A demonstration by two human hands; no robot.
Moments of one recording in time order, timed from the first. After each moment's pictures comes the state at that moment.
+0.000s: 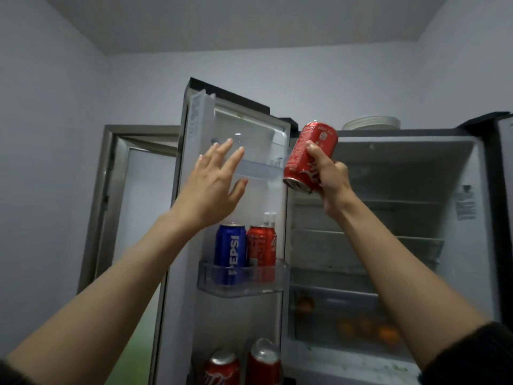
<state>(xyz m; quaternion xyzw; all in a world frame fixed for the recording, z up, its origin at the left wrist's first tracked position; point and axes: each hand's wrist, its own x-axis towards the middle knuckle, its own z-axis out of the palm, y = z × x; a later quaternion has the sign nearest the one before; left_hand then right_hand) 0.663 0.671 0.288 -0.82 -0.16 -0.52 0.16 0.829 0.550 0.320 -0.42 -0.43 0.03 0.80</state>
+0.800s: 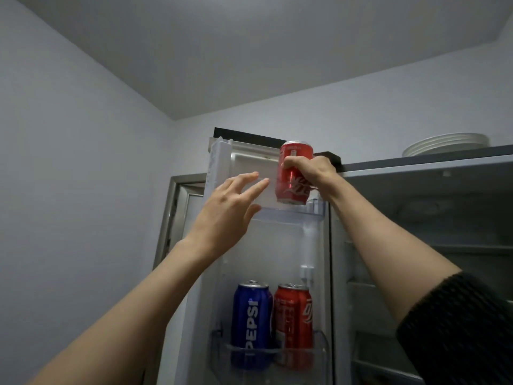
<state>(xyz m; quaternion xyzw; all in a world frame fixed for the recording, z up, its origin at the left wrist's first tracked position) 0.694 0.698 0.339 -0.76 -0.17 -0.56 0.30 0.864 0.650 0.433 -0.52 -0.55 -0.05 0.65</state>
